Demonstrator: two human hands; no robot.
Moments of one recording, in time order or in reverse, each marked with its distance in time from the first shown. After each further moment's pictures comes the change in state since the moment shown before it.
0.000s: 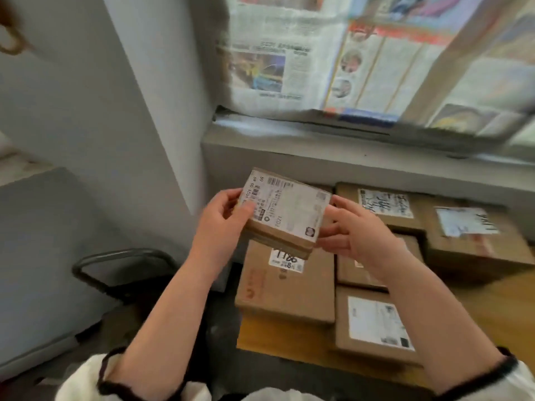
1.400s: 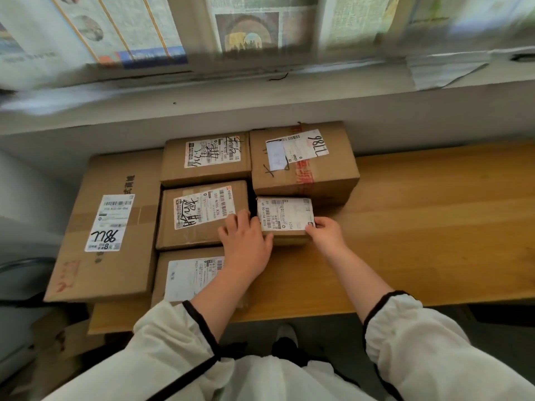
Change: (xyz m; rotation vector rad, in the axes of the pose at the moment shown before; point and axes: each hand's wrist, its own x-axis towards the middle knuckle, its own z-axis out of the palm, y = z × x) left_hand -0.094 -0.118 0.393 1.416 -0.311 0.200; right_hand 0.013 0.246 -0.315 -0.046 0.441 0.258
